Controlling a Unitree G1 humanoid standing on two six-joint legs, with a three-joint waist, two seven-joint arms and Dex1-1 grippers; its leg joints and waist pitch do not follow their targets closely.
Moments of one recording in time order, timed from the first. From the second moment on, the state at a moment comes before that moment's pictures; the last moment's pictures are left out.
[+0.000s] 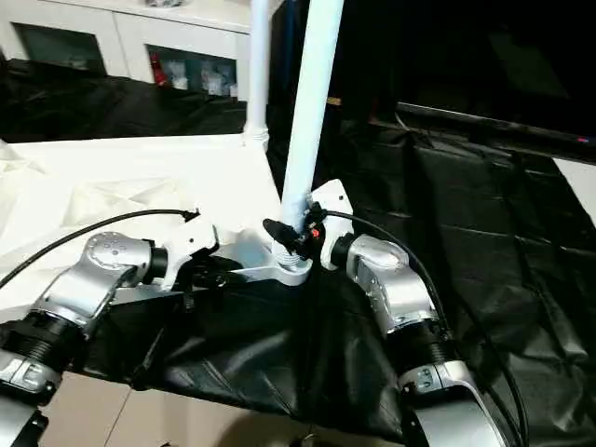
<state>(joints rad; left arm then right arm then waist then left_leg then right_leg) -0.57 0.43 -0.29 0.51 0.03 0.18 -1.11 -0.55 -0.18 0.11 0.51 0.23 0.21 0.73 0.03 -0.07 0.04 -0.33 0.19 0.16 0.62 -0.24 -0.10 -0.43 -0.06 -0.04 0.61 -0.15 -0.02</state>
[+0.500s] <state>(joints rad) -0.61 0.44 -0.31 0.56 0.04 0.16 -1.14 -0.55 -0.18 0.11 0.53 0.23 0.19 0.77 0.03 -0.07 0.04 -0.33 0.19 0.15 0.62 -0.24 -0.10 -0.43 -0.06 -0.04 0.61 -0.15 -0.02</state>
